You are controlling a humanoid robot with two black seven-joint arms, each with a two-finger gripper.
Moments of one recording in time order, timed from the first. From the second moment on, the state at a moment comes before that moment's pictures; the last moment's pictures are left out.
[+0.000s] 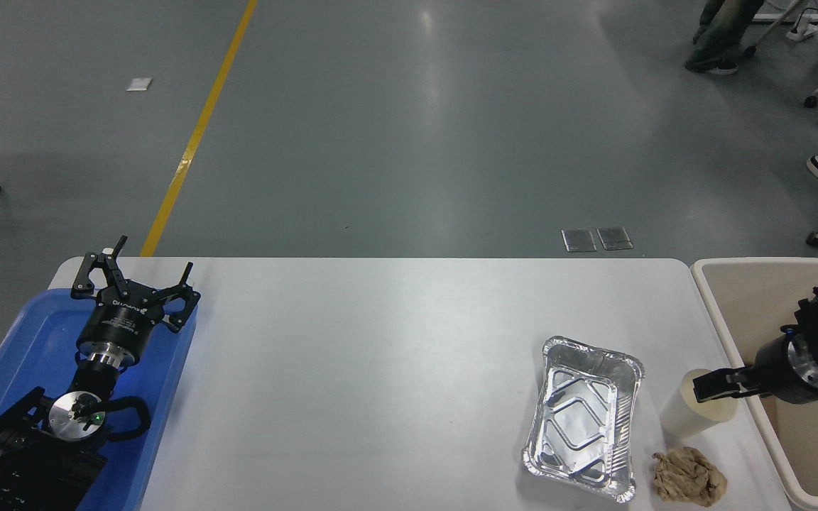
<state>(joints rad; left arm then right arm) -0.53 0.23 -1.14 -0.31 -0.10 -0.79 -0.16 1.38 -0.62 -1.14 1.08 -0.75 0.21 0.20</state>
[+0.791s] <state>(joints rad) -0.53 0.23 -1.13 -0.31 -0.10 -0.79 -0.16 1.48 -0.66 -1.24 1.10 -0.78 0.21 0.19</state>
